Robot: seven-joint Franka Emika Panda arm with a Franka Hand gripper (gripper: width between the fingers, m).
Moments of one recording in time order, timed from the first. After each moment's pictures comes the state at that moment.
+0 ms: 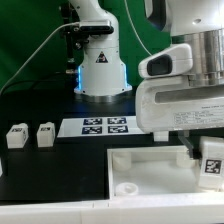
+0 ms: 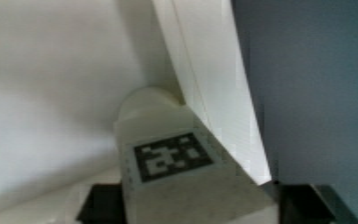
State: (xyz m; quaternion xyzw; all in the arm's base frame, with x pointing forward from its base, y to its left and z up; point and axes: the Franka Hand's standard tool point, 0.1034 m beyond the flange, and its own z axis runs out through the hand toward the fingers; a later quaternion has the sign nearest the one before) arm 0.631 0.127 0.072 -0.97 0.21 -0.05 0.07
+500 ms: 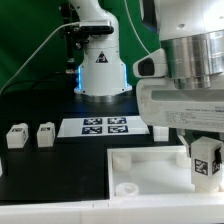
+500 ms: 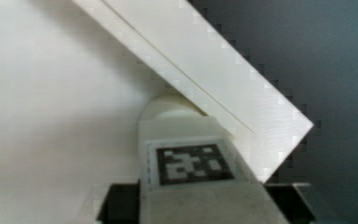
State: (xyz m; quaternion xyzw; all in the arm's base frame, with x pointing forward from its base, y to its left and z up) arm 0.629 0.118 0.067 -0.86 0.51 -0.03 0.11
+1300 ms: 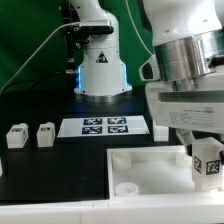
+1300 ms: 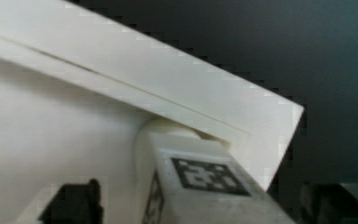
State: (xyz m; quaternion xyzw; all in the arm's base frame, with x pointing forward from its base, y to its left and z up) arm 0.625 0.123 0.067 -0.89 0.45 -0.04 0.12
